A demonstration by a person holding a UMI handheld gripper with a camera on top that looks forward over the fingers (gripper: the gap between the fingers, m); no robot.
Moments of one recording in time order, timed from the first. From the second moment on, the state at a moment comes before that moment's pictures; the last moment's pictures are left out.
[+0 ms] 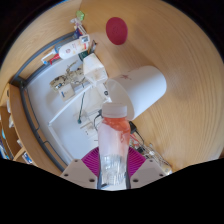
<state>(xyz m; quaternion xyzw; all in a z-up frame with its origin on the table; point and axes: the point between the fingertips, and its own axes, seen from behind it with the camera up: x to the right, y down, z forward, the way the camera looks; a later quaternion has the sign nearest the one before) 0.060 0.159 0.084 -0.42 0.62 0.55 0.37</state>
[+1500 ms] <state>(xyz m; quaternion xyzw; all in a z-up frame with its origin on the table) 0.318 0.115 0.059 -0.74 0.13 -0.18 0.64</state>
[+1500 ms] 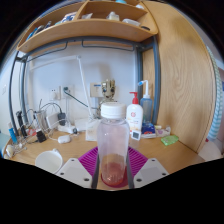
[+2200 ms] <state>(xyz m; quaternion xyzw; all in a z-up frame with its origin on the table) 0.273 -0.020 0.055 -0.85 0.09 -0.16 0.50</state>
